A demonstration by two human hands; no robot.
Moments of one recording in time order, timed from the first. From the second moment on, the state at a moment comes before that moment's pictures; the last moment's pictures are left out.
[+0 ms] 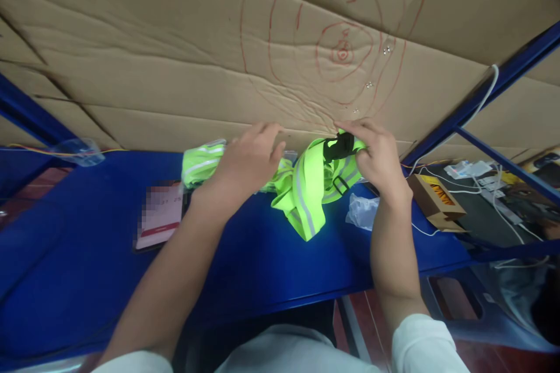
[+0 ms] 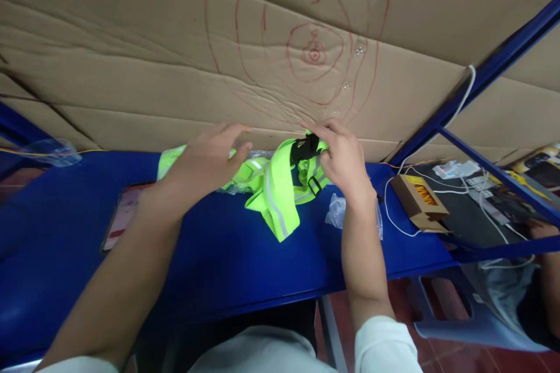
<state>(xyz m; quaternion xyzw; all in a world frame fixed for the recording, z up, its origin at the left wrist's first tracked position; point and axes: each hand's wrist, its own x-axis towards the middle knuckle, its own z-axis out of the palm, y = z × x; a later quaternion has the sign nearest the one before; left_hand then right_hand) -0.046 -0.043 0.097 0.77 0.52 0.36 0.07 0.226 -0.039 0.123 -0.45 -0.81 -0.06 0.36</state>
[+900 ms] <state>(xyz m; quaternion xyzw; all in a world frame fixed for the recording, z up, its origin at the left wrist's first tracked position) 0.012 -0.045 0.079 0.70 0.34 0.54 0.32 0.209 -0.051 0.131 -0.37 -0.84 0.02 0.39</state>
